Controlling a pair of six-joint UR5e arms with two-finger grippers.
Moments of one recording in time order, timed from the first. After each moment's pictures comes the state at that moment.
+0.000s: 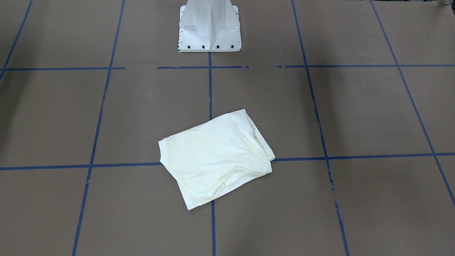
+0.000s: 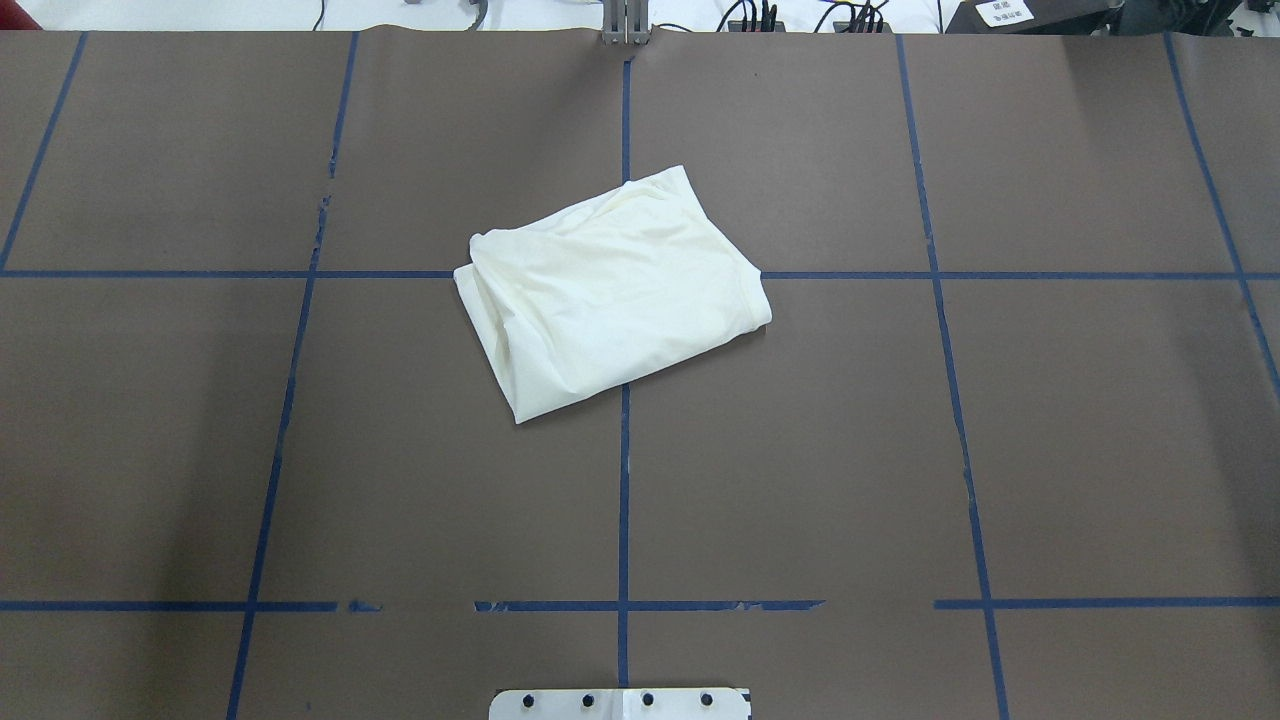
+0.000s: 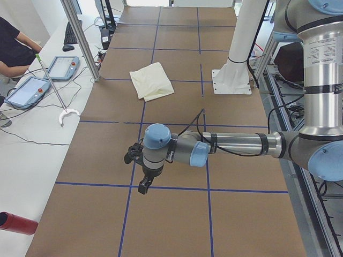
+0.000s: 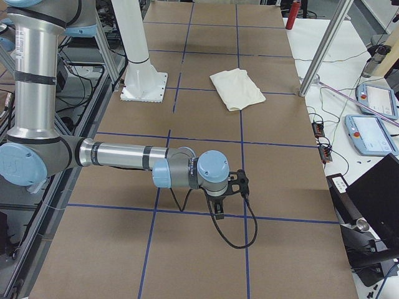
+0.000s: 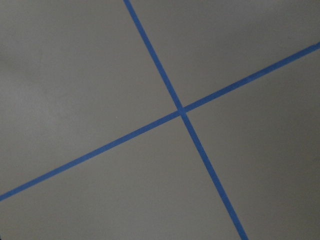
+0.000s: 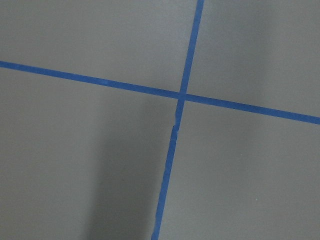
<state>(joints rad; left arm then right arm) -1.56 -1.44 -1.68 -1.79 -2.24 0.26 1.62 -1.70 1.68 -1.44 2.43 -0.10</state>
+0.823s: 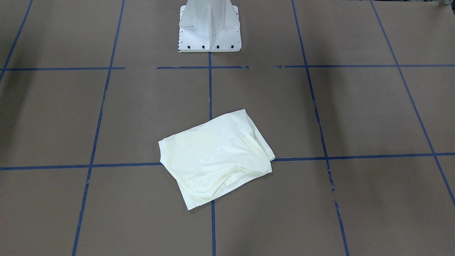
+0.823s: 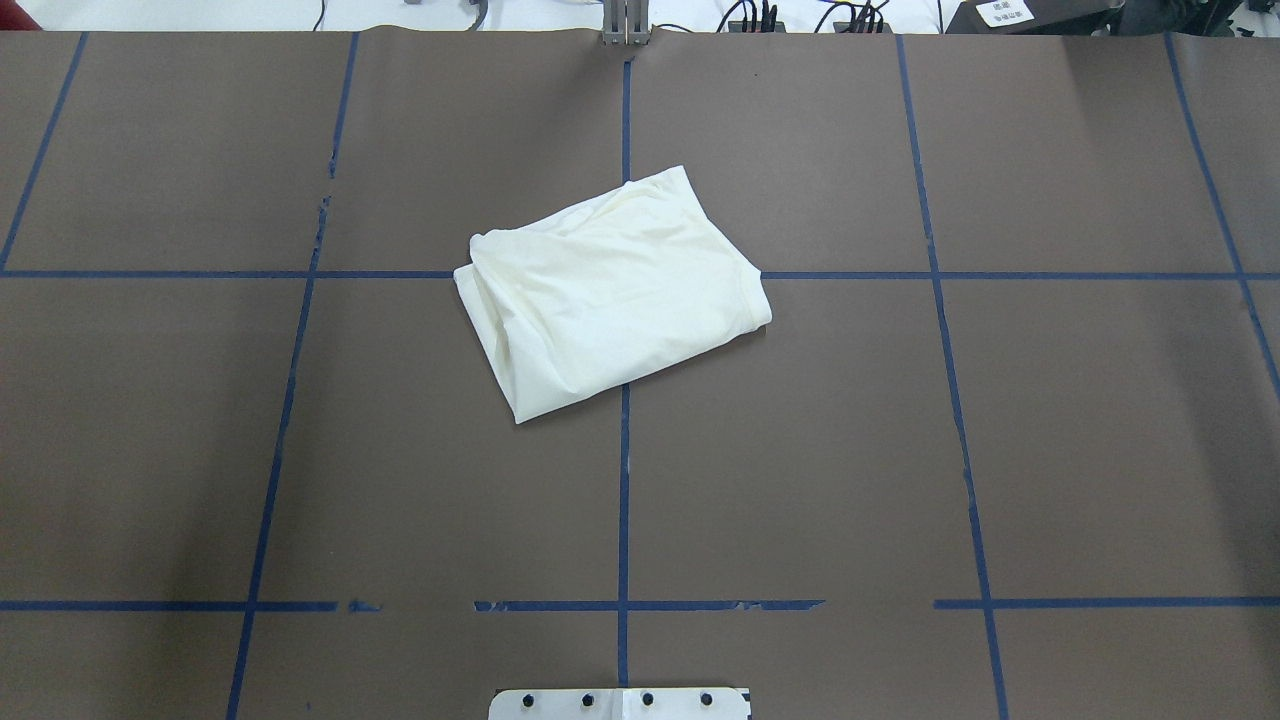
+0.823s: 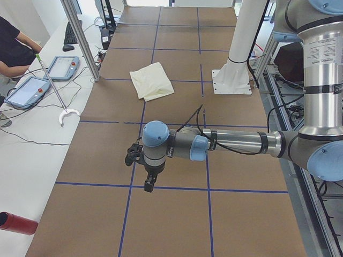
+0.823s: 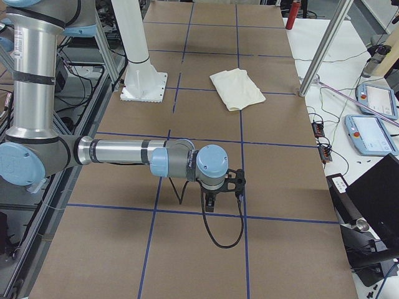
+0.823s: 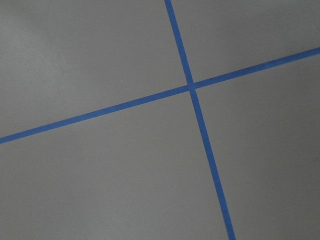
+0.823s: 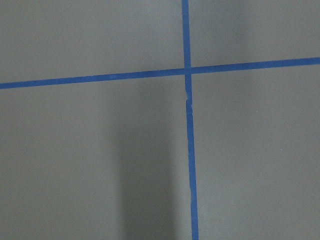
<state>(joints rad) -1.56 -1.45 -1.73 -1.67 -2.28 0.13 1.63 -1.70 1.74 -1.63 2.48 0.02</state>
